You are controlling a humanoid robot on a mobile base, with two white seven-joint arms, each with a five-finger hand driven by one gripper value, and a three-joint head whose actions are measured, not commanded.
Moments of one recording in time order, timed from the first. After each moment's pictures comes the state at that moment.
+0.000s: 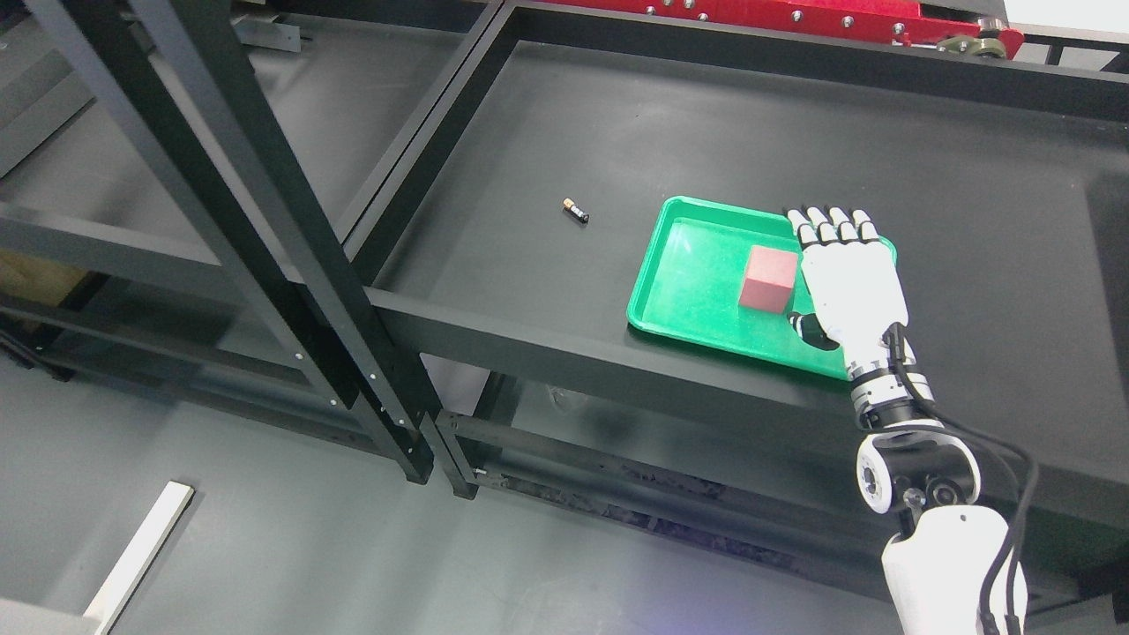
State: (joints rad) left arm 0.00 0.00 0.08 -0.04 0.00 -0.09 0.00; right arm -0.23 0.00 0.20 -1.54 1.47 -0.08 0.11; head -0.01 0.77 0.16
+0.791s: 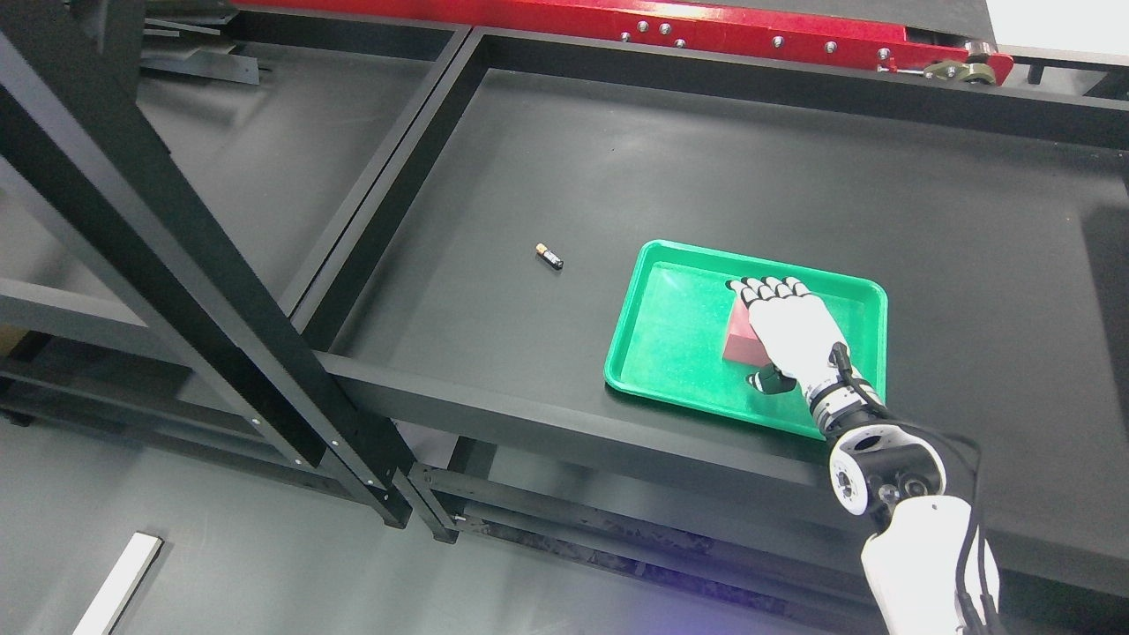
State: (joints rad) left arm 0.00 0.00 0.08 -0.04 0.00 -0.09 0.00; right arm -0.25 0.00 0.26 -1.41 1.40 -0.13 0.28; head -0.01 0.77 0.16
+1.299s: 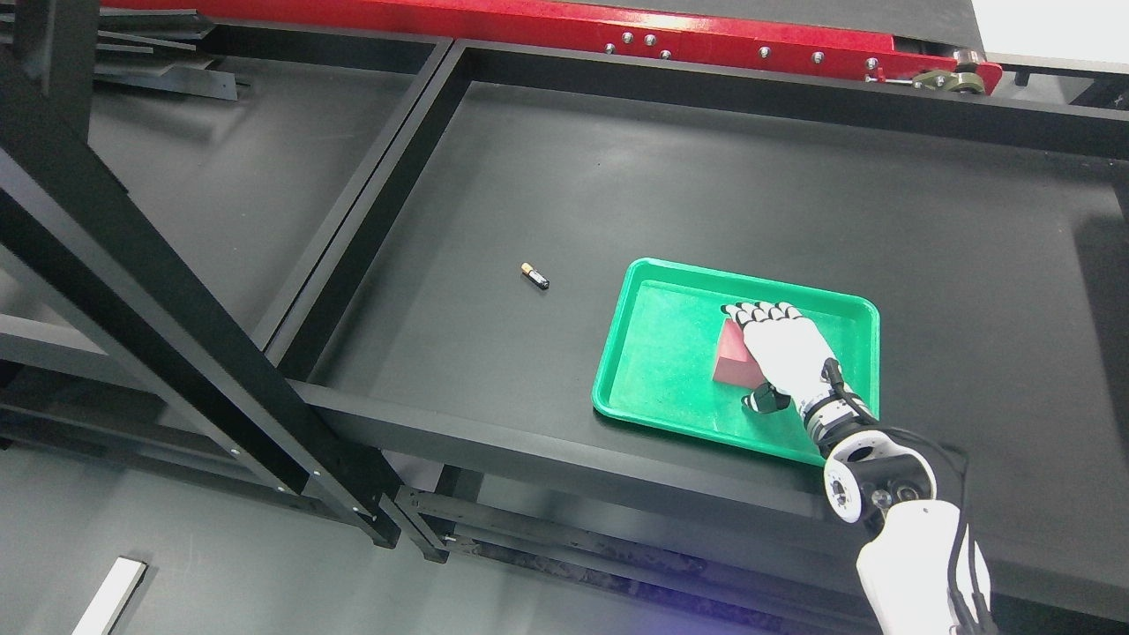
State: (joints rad) left arm 0.00 0.00 0.08 -0.04 0.00 -0.09 0.00; right arm -0.25 0.00 0.26 -1.33 1.39 -0.13 0.29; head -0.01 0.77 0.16
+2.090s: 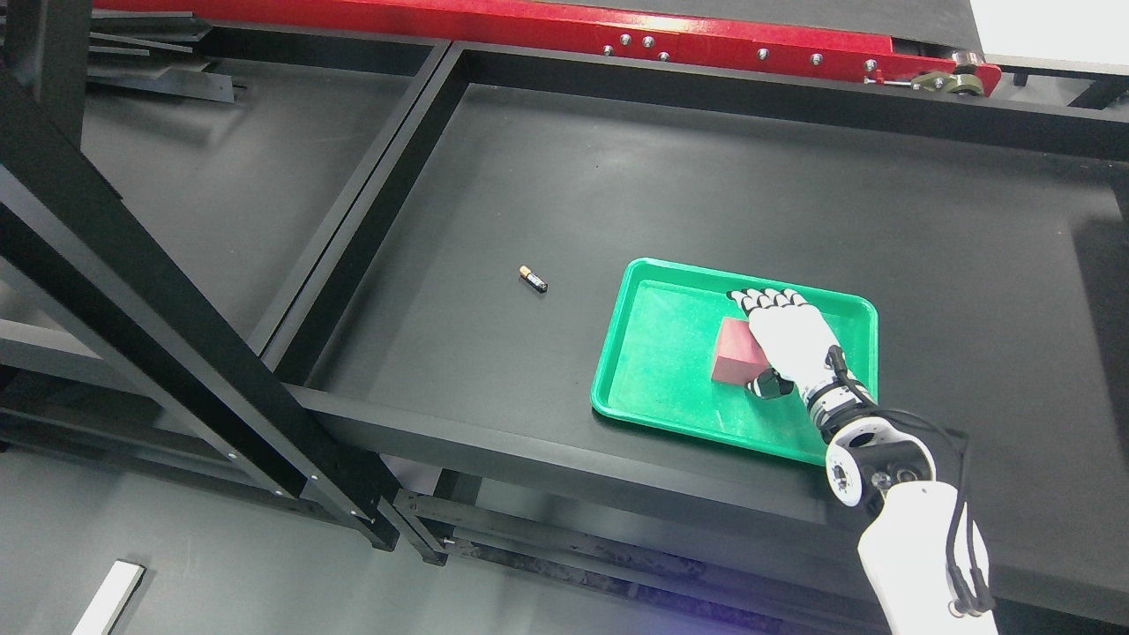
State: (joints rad) left arm 0.00 0.00 0.08 -0.04 0.00 -0.09 0.00; right arm -0.31 0.00 0.26 -1.25 1.38 -0.13 0.22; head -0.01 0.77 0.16
